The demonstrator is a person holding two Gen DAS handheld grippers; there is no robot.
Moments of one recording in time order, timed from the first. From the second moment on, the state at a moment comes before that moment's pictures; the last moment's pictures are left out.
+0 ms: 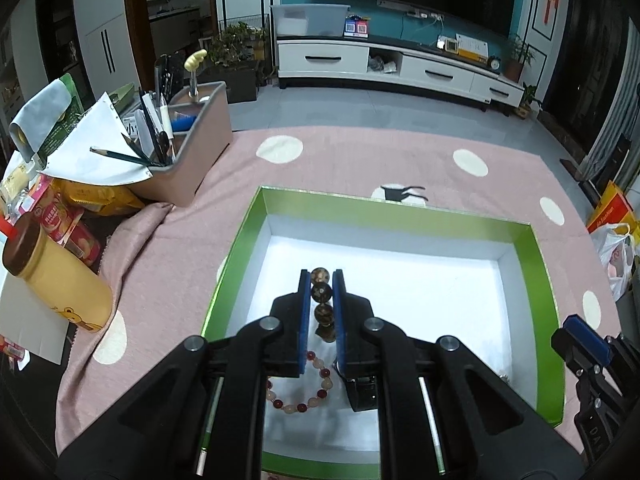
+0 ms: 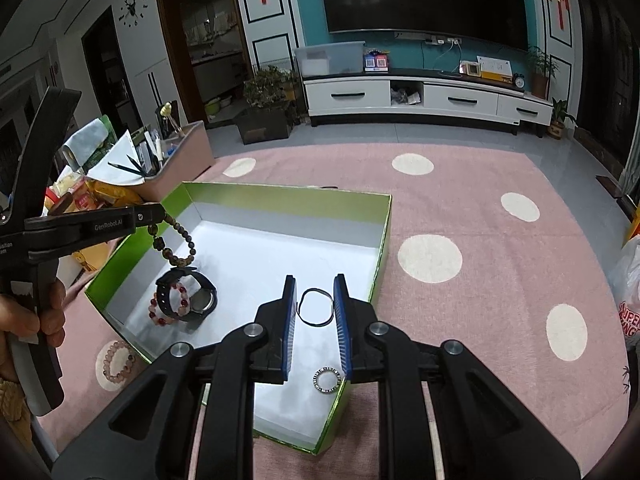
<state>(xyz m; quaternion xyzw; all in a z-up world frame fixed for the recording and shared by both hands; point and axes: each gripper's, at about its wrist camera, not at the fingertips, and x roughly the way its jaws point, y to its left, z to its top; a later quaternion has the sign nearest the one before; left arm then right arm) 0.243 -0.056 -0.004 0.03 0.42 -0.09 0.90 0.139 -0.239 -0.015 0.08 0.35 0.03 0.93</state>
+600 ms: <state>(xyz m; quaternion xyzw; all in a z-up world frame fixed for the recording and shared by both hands) 0.224 -0.048 0.010 0.03 0.41 -0.09 0.91 0.115 -0.238 -0.003 0.09 0.34 0.03 0.93</state>
